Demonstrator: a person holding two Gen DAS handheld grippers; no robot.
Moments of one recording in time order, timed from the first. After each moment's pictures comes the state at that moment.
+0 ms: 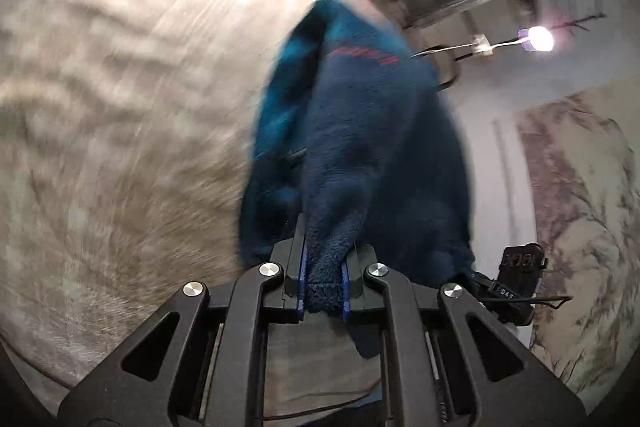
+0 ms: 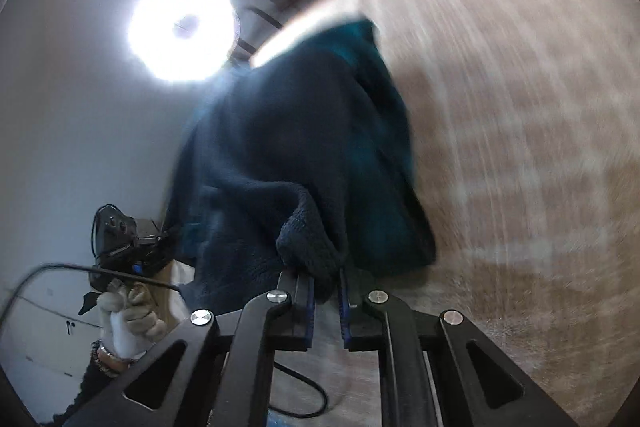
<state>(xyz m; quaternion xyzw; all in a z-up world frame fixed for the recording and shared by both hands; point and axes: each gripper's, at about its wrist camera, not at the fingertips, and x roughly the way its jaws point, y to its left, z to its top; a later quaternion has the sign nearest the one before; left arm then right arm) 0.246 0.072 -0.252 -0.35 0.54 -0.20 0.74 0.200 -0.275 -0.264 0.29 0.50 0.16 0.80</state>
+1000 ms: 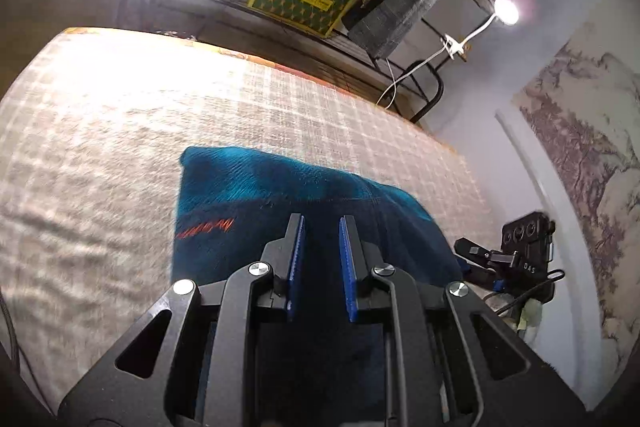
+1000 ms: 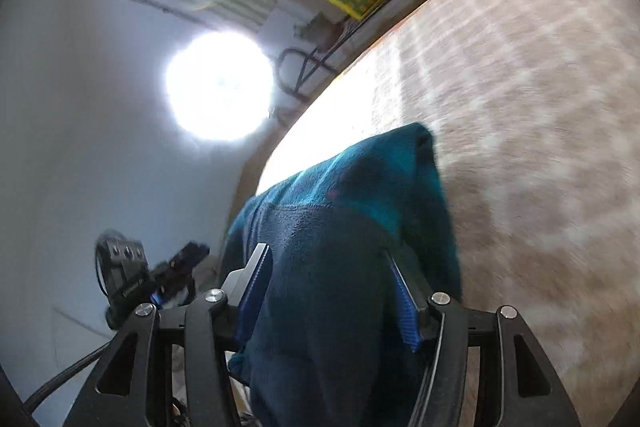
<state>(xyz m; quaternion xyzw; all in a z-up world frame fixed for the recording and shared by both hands) 0.318 -0.007 -0.156 -0.20 0.44 -0.21 0.85 0.315 -0.297 -0.248 0.36 0.41 0.24 0.80</state>
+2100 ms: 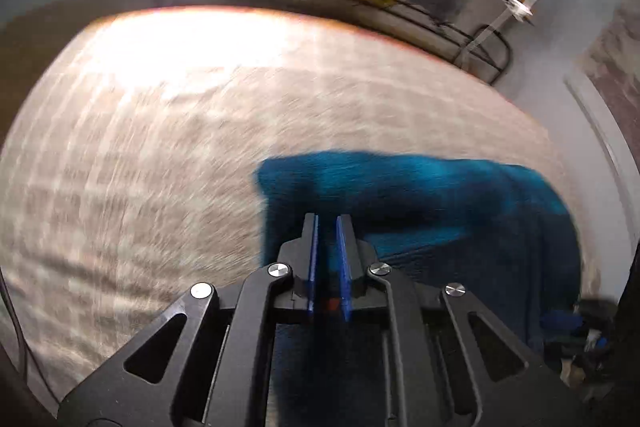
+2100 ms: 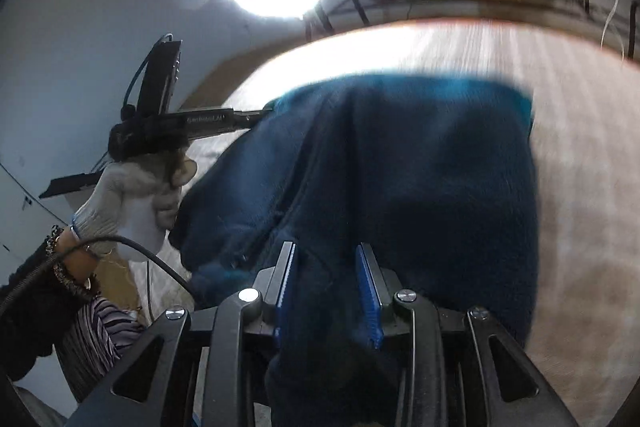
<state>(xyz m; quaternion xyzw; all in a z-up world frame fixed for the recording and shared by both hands) 0.365 -0.021 -0.217 -0.13 0.50 -0.11 0.85 0.260 -0.182 -0.234 0.09 0.47 0.26 0.84</state>
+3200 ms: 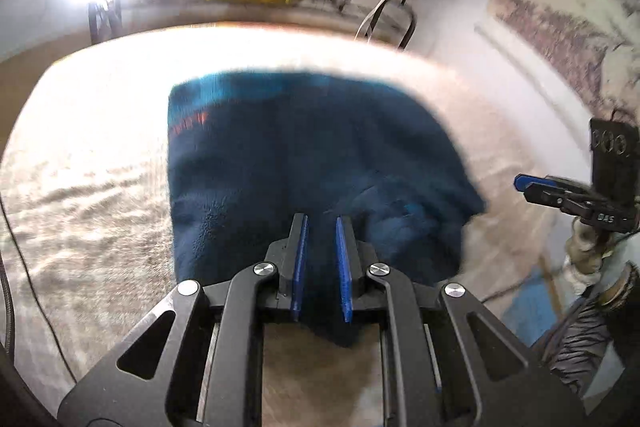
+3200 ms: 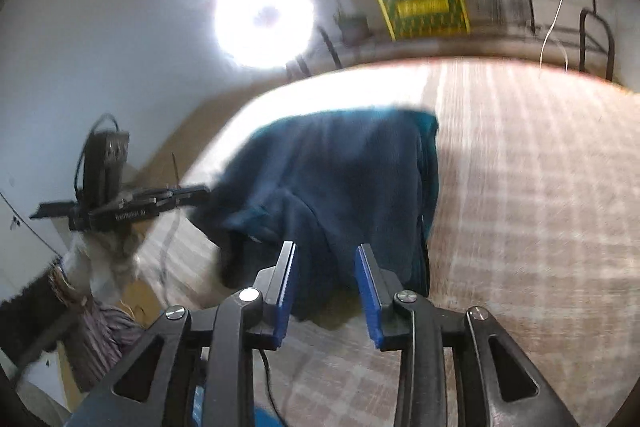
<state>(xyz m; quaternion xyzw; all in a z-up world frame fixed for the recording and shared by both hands) 0.211 -0.055 -0.135 -0.06 0.44 -0.26 0.86 0.138 -0.251 -0.165 0.11 0.38 0.21 0.89</state>
